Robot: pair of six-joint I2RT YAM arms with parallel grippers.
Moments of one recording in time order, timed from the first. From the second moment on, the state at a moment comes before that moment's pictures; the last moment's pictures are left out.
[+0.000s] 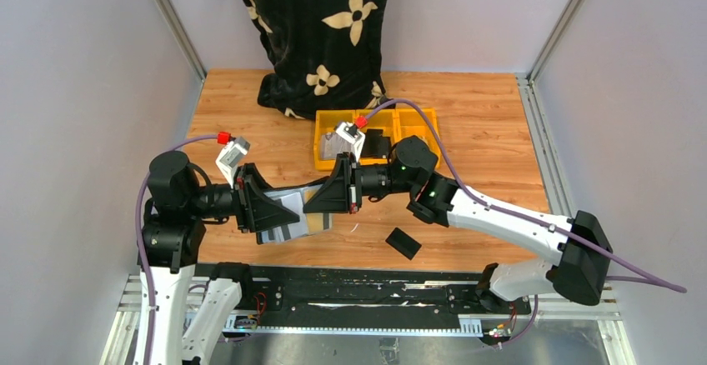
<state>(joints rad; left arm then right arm) -0.05 0.59 0.99 -0.62 1.36 -0.40 1.03 1.31 1.03 0.45 -0.70 0.88</state>
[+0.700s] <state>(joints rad) -0.05 0.61 1.02 -0.67 1.38 -0.36 1.03 1.29 1.02 0.44 -0.69 0.85</state>
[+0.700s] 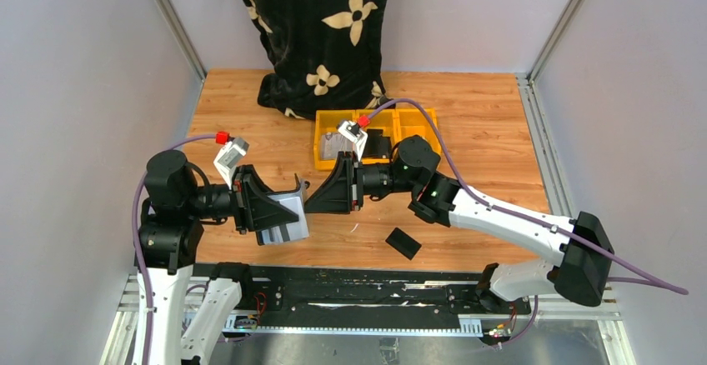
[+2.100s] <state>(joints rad) -0.05 0.61 1.05 -0.68 1.30 -0.35 1.06 1.34 1.11 0.33 -0.76 0.79</state>
